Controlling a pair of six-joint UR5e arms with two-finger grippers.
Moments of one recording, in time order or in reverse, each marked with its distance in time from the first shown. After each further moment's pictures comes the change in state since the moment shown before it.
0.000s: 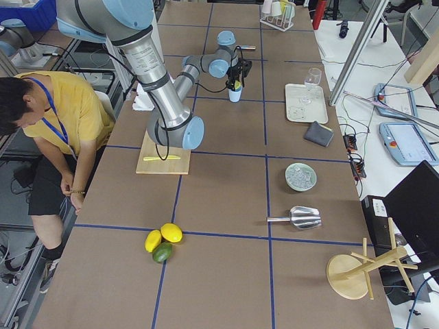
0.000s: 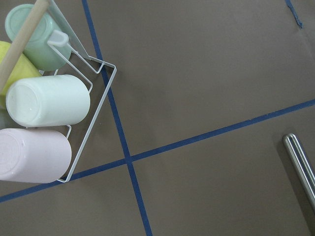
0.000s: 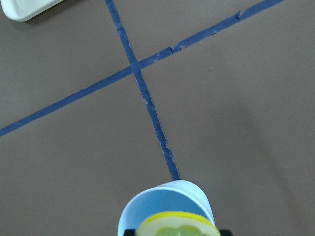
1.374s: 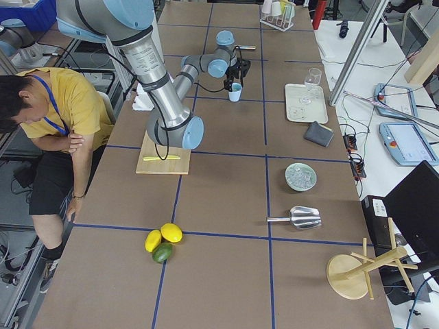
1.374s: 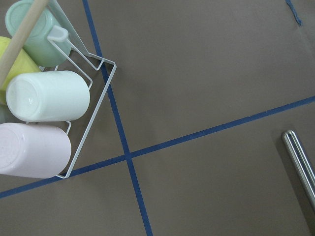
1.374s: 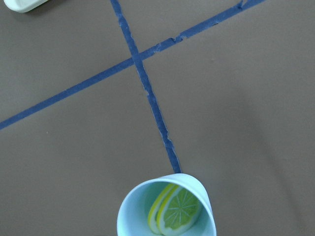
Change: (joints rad) left arm 0.008 0.010 -0.005 -0.002 0.000 -0.039; right arm 0.015 -0.011 0.016 0.000 0.035 -0.005
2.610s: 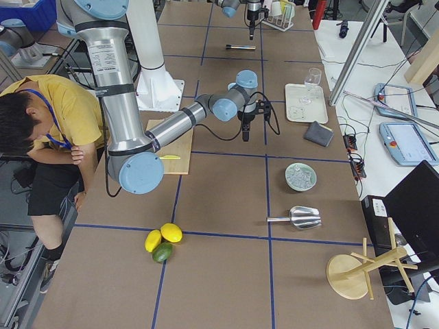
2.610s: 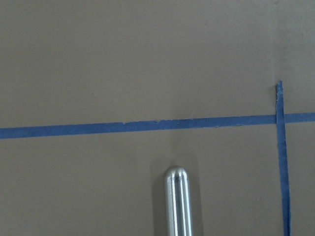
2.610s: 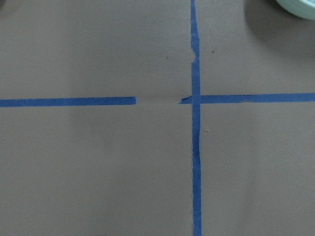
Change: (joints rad) left arm 0.554 -0.198 0.207 -0.302 0.128 -0.767; right arm 0.381 -0.489 0.176 0.002 0.288 -0.731
